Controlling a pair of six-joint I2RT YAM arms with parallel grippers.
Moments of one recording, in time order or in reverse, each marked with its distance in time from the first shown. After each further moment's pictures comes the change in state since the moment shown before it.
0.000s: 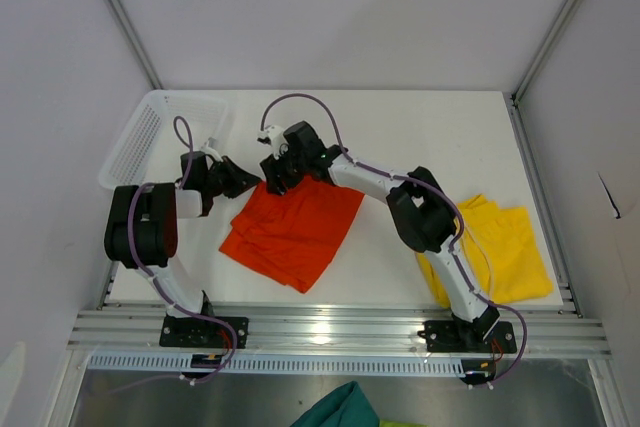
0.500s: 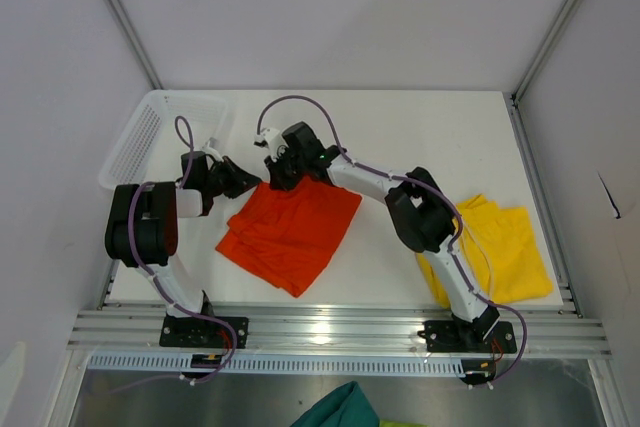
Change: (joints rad) left arm 0.000 0.013 0.009 -0.005 0.015 0.007; right arm 0.003 0.020 0.016 -0.004 -0.039 -0.077
